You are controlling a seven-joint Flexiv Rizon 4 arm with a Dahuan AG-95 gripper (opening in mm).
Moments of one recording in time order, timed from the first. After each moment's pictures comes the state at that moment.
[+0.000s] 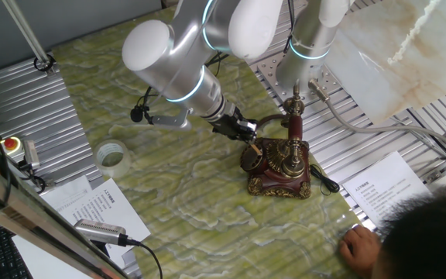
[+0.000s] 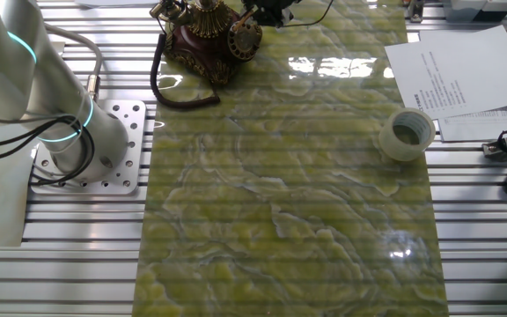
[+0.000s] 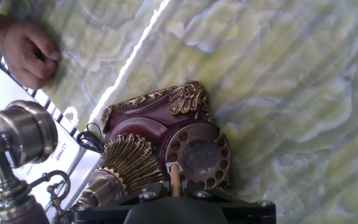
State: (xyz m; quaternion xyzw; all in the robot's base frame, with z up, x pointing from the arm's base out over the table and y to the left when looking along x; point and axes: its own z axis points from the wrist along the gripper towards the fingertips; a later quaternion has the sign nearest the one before) arm 0.349 0.208 0.166 0.36 -0.90 -0.19 0.18
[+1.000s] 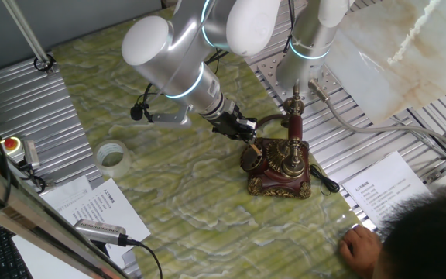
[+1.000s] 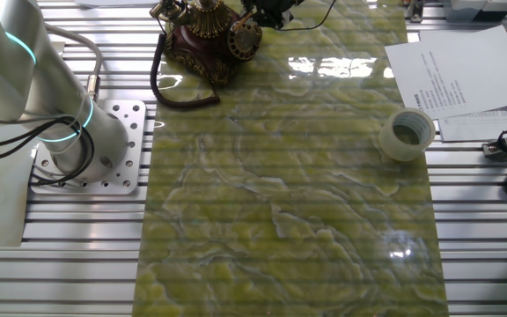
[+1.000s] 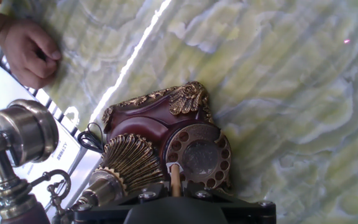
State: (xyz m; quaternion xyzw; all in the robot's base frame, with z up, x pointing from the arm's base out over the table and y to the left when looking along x) arm 0.349 0.208 0.166 0.36 -0.89 -0.20 0.17
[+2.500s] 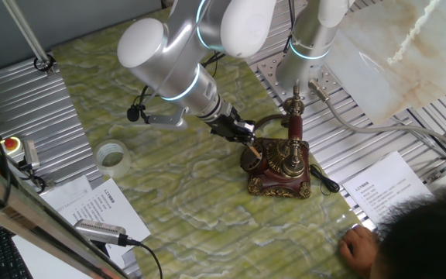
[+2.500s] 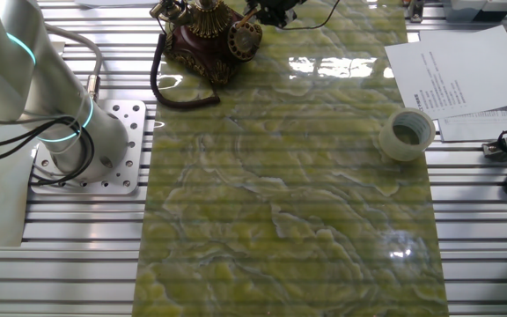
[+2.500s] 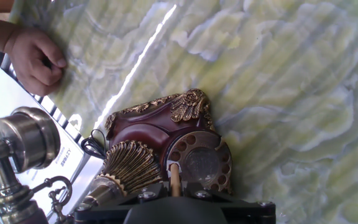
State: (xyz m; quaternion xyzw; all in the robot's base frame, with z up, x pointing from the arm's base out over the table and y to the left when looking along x) arm 0.356 0.213 0.166 0.35 -0.90 -0.20 0.17
